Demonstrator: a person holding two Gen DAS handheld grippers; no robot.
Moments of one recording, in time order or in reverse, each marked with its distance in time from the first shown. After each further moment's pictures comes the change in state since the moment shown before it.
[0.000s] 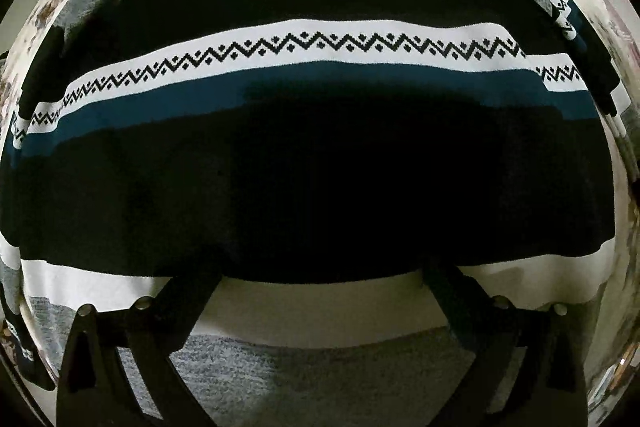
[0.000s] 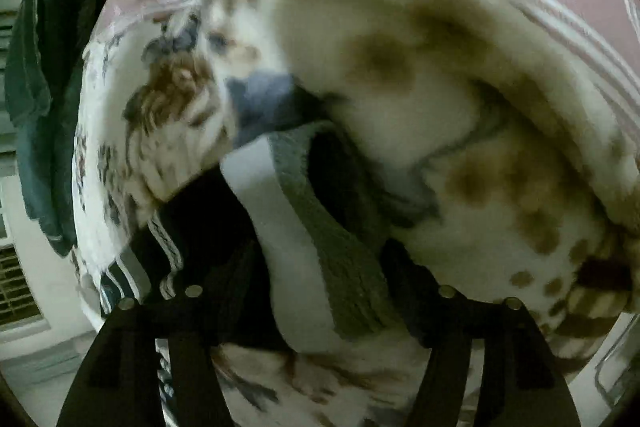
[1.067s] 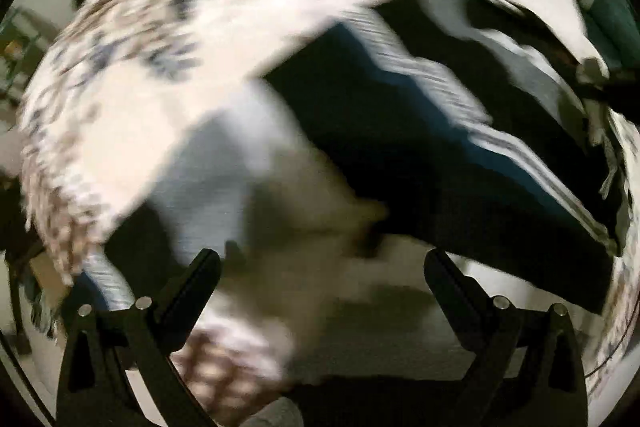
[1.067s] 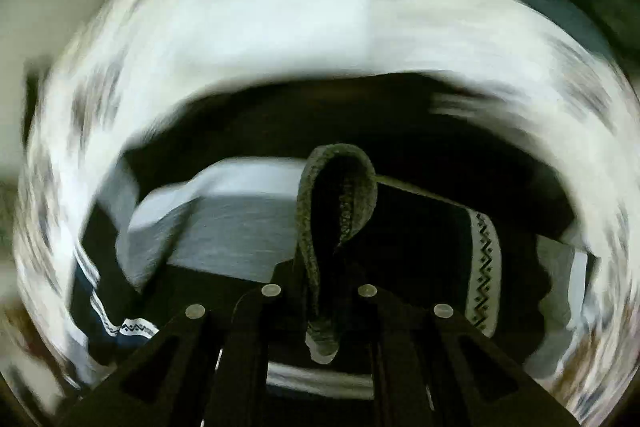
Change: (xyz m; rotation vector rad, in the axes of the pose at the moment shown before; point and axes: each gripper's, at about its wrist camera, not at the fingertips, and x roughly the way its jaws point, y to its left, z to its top) left arm -0.097 0.292 -0.103 -0.534 -0.102 0.051; right arm 0.163 0.487 -0.500 -1.535 0.171 -0.195
